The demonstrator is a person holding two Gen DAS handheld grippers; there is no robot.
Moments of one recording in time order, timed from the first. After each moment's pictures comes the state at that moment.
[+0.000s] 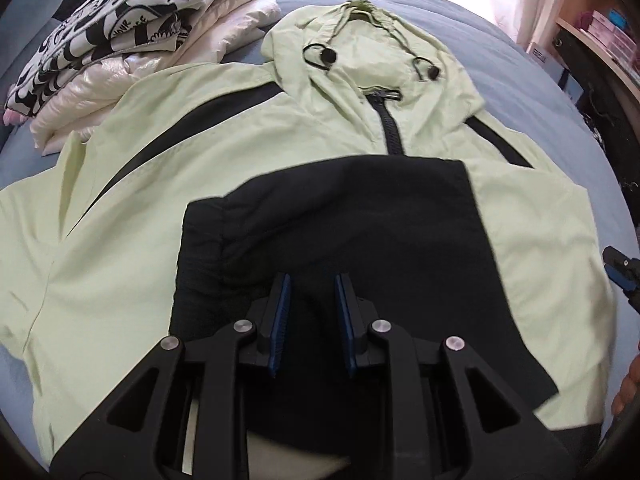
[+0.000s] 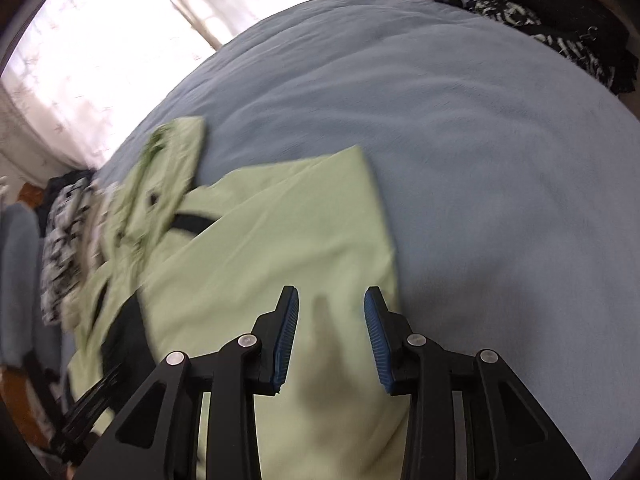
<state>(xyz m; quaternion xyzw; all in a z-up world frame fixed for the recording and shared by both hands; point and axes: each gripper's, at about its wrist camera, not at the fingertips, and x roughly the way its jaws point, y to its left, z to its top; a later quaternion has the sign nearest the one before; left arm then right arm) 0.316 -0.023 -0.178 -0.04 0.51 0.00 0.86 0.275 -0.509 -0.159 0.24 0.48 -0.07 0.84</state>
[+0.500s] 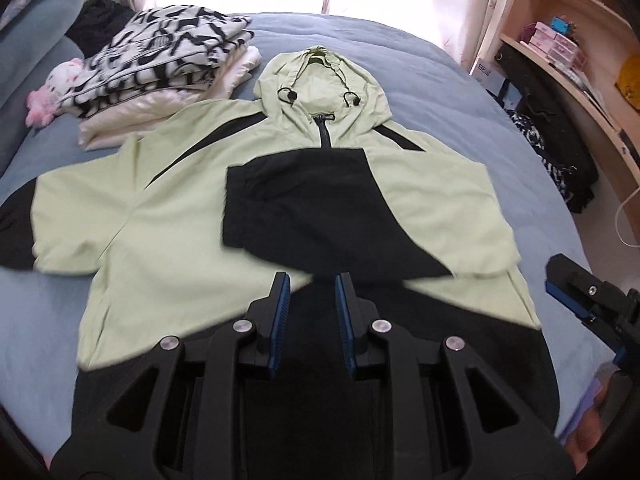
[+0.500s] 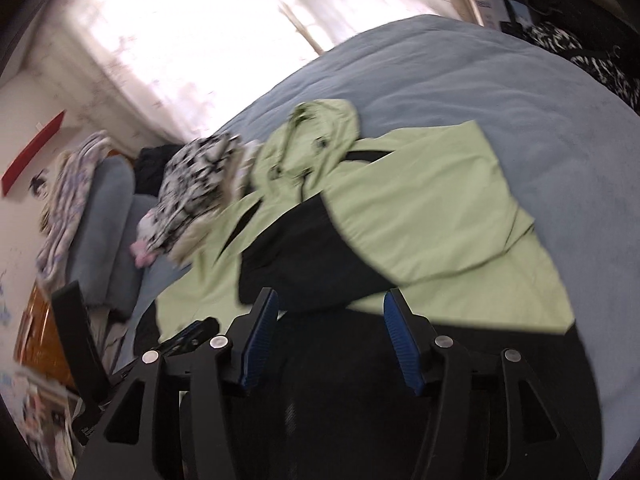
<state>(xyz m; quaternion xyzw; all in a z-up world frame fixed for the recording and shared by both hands) 0.152 -0.007 -0.064 -0.05 0.47 -0.06 0.88 0.073 -0.352 -0.033 0.24 0.43 0.05 0.87</state>
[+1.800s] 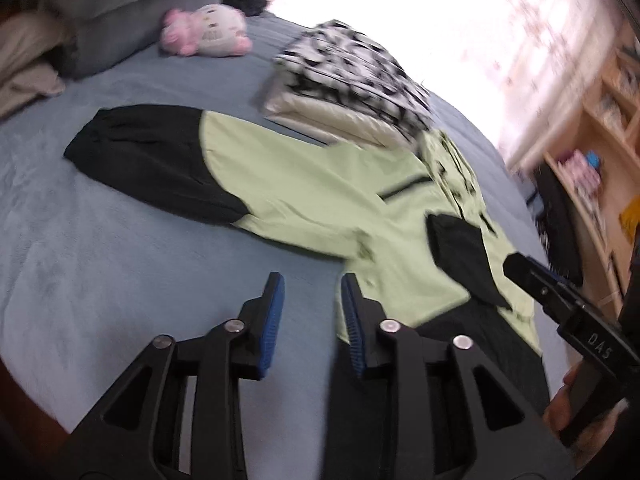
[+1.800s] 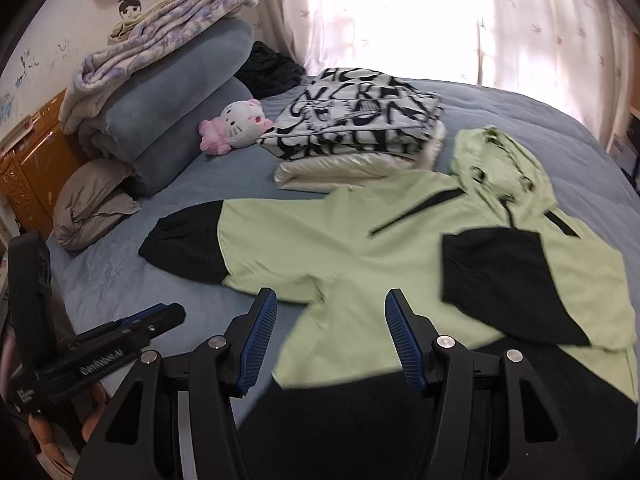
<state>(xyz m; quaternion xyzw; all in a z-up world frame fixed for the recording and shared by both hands) 0.049 0.355 -0.072 -0.24 0.41 0.01 0.88 0.058 0.077 0.010 -0.03 0.42 0.16 0.89</state>
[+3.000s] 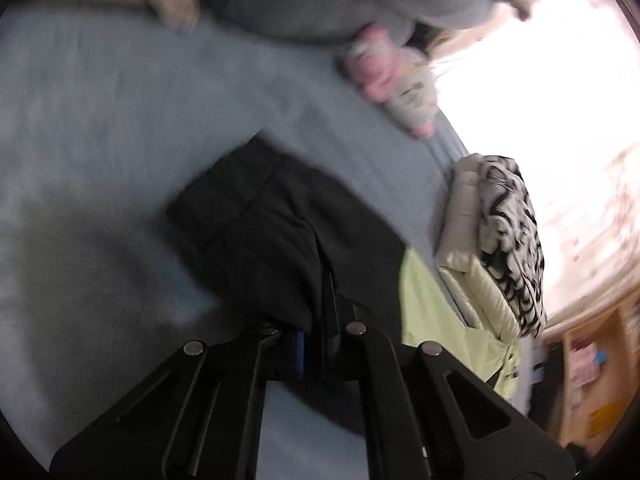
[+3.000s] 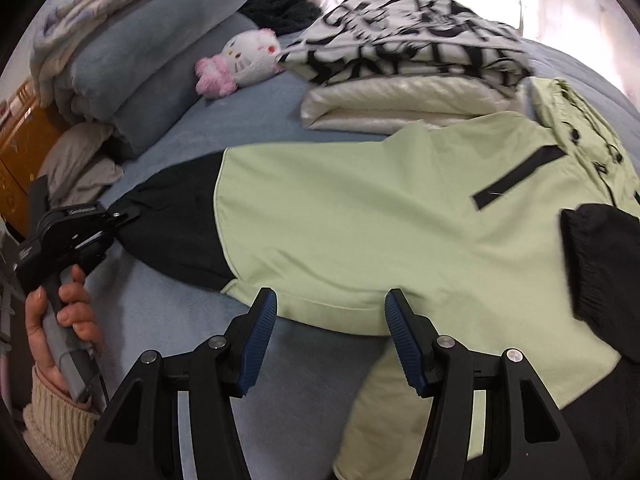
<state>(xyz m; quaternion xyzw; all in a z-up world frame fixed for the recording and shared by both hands) 0.146 0.585 -0.166 -0.41 0.33 0.17 0.84 0.181 0.182 -0.136 -0.02 0.50 0.18 0.85</state>
